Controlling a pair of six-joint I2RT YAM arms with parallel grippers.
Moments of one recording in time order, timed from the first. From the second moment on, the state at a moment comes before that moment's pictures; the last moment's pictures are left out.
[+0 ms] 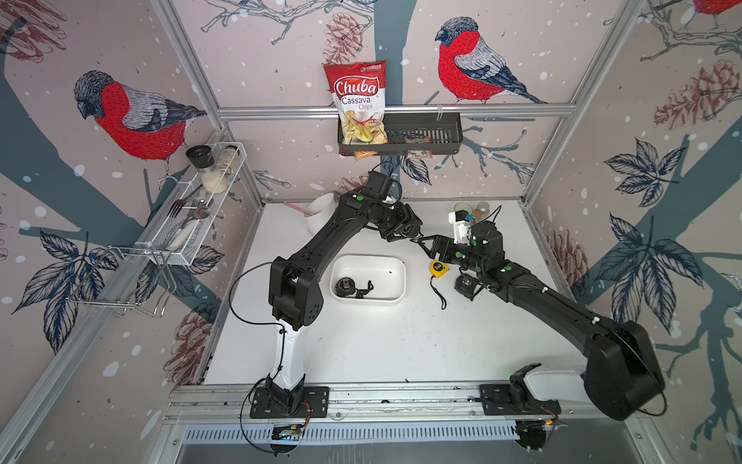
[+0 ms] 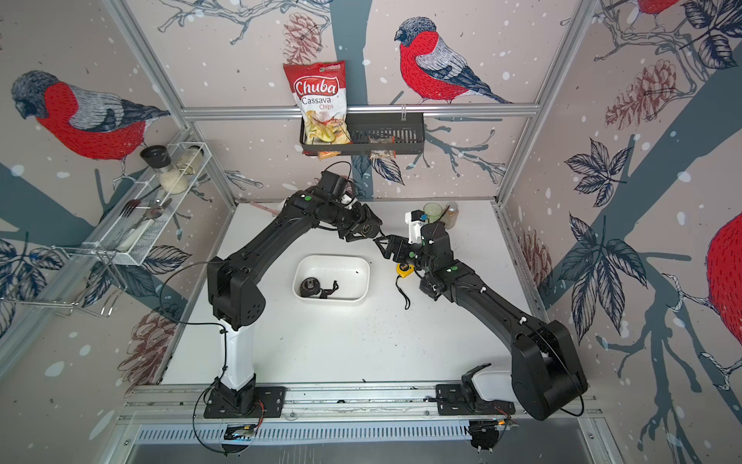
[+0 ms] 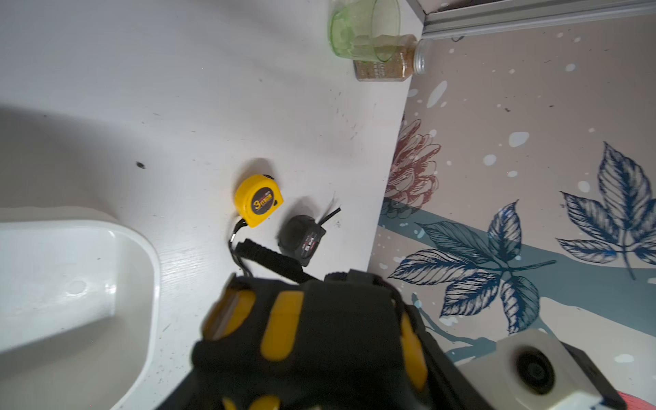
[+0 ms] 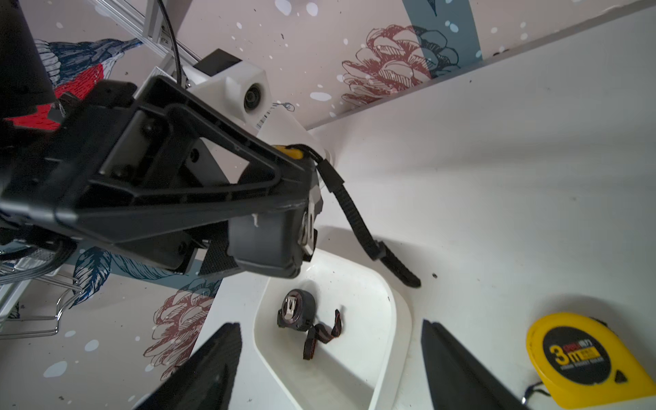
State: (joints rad) left arm -0.53 2.05 2.05 -0.86 0.60 -0.99; right arm 0.50 1.34 0.89 0.09 -0.36 0.60
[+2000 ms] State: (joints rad) left arm -0.39 1.87 1.85 -0.83 0.35 -0.79; right arm 0.40 1.38 0.83 -0.18 -0.35 0.59
